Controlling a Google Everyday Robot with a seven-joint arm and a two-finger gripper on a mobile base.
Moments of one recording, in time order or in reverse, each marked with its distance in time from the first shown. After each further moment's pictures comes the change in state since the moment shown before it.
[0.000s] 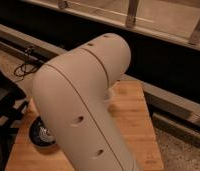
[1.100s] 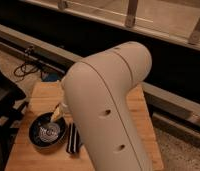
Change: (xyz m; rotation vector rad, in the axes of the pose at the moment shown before) arm 0.019 -0.039 0.035 -0.138 -0.010 0.072
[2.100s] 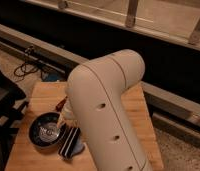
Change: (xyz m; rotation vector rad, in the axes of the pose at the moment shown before) arm 0.015 -0.018 0.032 -0.050 0.110 0.061
